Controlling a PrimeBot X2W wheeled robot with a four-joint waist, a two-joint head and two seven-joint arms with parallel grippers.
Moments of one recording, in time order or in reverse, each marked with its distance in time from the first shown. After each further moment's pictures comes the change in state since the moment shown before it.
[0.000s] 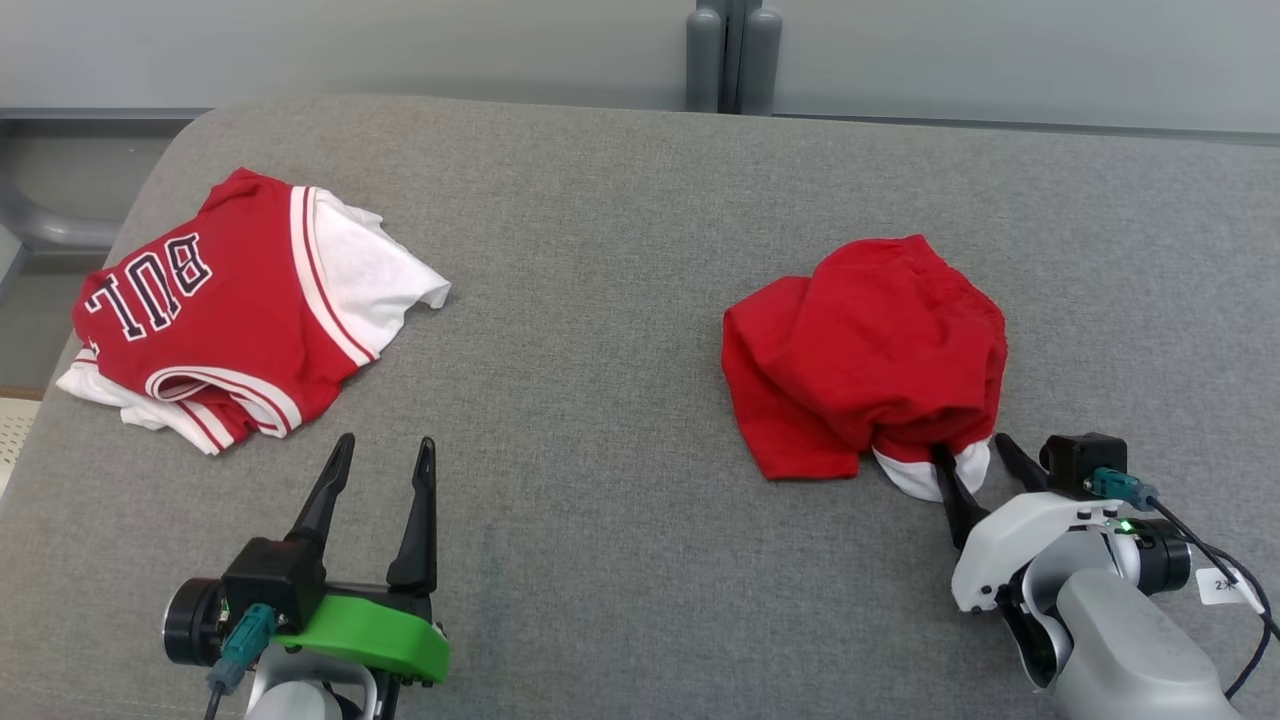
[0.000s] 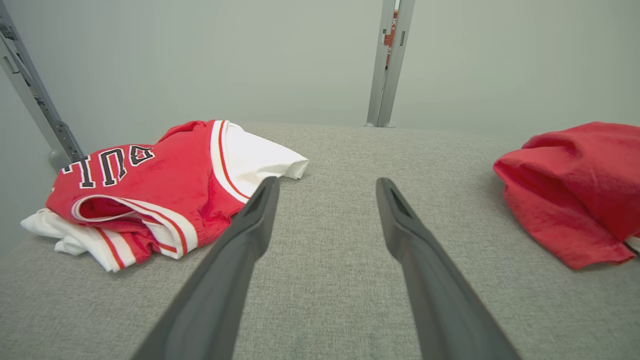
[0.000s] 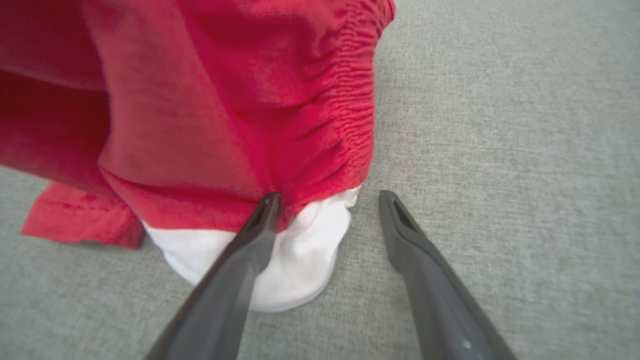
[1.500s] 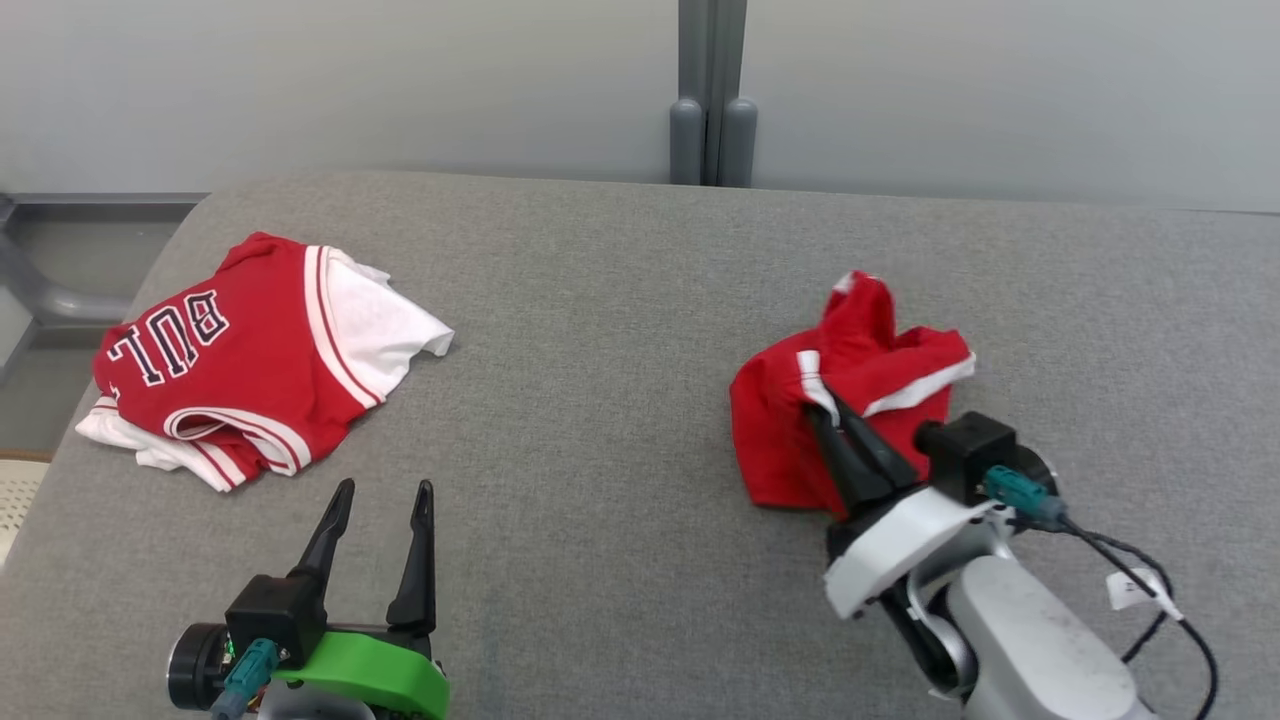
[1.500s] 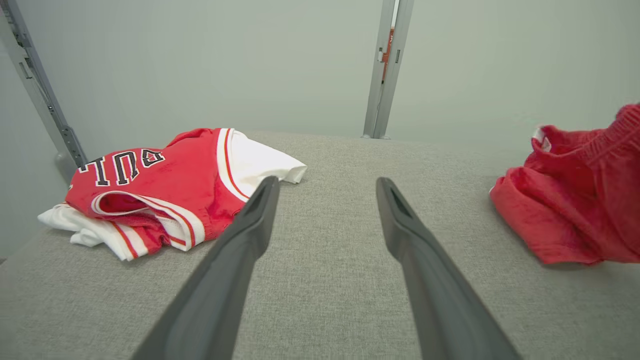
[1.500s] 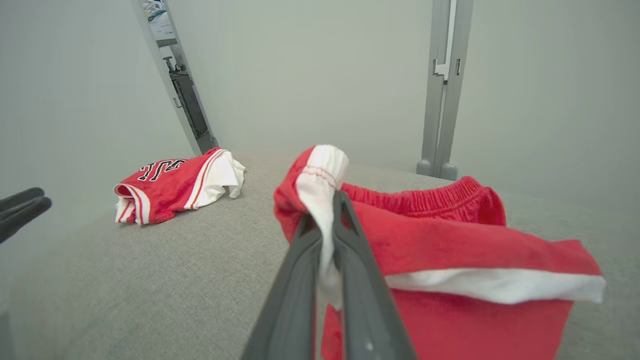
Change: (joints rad) left arm 0.054 -0.006 0.013 0.020 -0.006 0.000 0.000; right arm 0.105 0.017 0.182 -0.497 -0.014 0.001 -0.001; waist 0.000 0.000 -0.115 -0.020
